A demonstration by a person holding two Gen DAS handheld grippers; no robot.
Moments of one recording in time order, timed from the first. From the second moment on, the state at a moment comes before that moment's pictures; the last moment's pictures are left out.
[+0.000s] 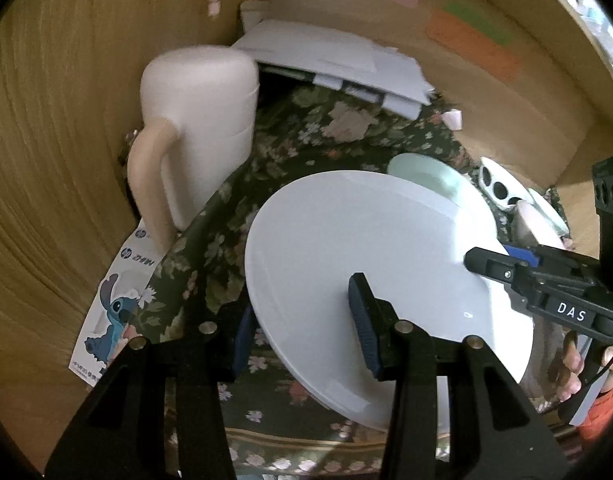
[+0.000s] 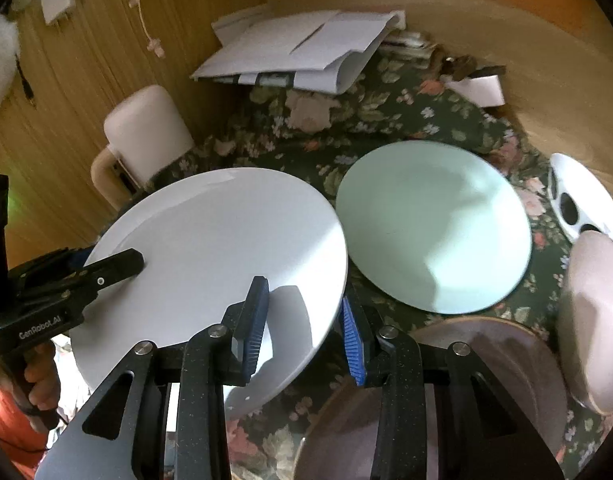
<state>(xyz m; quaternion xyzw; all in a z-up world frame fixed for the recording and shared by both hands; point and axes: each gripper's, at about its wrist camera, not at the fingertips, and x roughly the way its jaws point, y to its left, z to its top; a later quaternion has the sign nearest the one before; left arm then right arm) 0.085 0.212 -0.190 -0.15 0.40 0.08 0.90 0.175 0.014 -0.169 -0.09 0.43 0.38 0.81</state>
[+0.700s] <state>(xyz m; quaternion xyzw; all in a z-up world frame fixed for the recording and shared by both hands) 0.078 0.122 -0.151 -0.12 0.37 0.02 0.92 0.148 -0.087 -0.131 -0.05 0.39 0.33 0.86</state>
